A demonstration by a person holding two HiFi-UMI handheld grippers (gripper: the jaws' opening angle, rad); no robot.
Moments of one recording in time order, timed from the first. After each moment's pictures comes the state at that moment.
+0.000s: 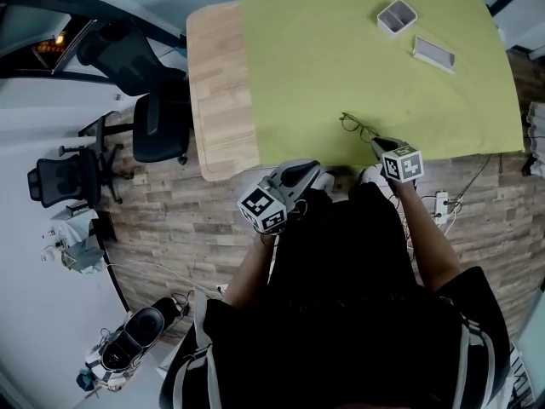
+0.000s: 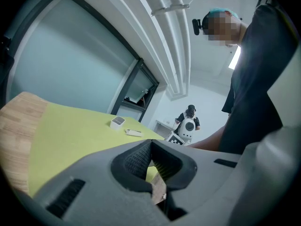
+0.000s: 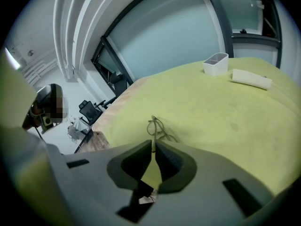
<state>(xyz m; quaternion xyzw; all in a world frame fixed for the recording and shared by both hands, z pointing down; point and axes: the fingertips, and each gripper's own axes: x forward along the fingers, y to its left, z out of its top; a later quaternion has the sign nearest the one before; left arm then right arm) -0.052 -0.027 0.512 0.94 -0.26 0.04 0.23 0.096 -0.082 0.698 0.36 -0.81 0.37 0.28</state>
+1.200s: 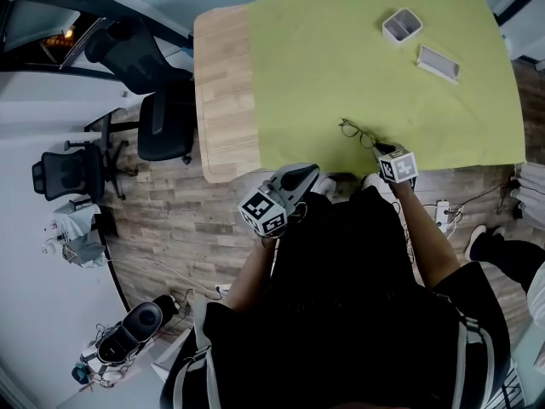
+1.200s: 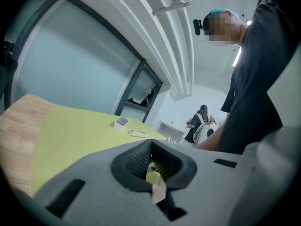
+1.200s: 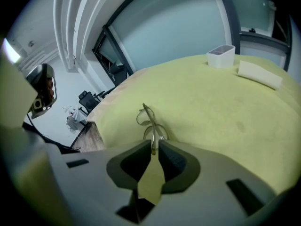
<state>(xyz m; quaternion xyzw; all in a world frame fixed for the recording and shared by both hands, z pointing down) -0.053 -0.036 0.514 0.93 -0.29 0.05 0.23 0.105 -0.090 0.746 0.34 -0.80 0.36 0.33</state>
